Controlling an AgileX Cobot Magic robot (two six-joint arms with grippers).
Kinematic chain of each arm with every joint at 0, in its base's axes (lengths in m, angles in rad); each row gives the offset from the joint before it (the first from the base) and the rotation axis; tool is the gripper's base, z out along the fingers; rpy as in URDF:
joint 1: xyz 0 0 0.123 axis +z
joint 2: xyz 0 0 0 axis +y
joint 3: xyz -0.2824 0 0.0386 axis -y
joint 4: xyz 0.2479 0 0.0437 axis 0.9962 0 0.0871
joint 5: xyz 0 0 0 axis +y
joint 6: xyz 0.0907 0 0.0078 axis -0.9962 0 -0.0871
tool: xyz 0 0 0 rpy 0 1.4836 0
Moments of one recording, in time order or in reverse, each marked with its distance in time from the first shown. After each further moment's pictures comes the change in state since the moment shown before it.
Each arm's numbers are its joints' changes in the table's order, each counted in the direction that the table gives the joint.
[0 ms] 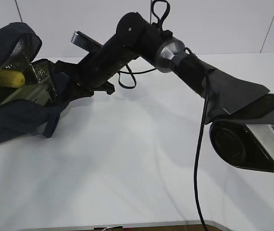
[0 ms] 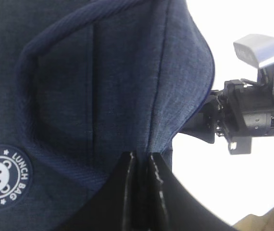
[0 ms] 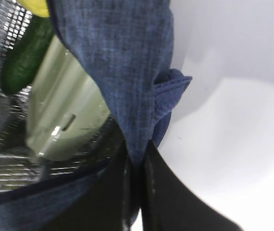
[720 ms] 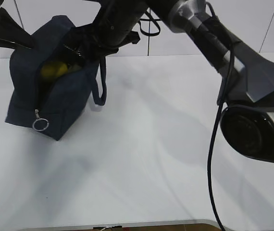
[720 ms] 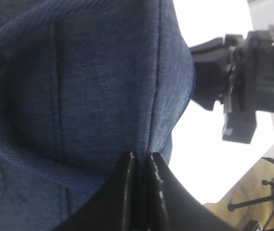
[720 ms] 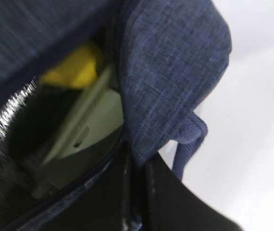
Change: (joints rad) left arm -0.182 0.029 0.000 -0.130 -0.018 -0.002; right arm 0.000 -0.100 0.207 -0.492 0.137 -0.039
